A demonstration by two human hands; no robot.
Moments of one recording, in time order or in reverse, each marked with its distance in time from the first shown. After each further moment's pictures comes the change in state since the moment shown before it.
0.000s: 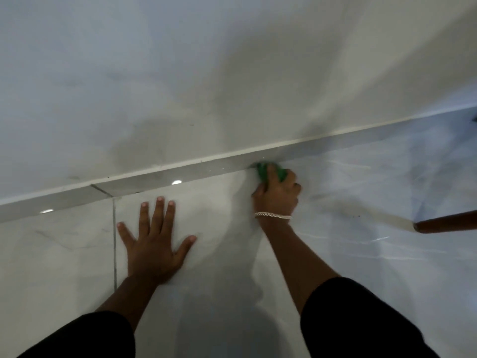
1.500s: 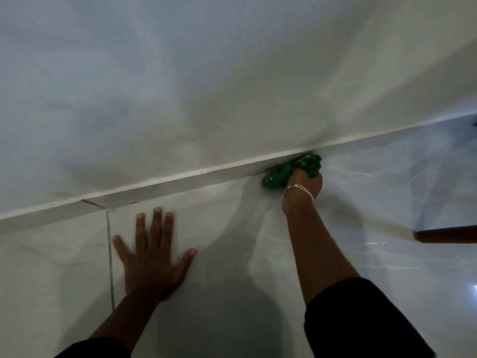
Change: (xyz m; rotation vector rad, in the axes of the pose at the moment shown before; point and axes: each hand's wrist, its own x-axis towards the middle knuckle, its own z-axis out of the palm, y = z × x) left_hand 0.003 -0.001 -0.002 0.019 -0.070 -0.005; right_hand 0.070 -0.019 -0.017 0.819 0.101 0.899
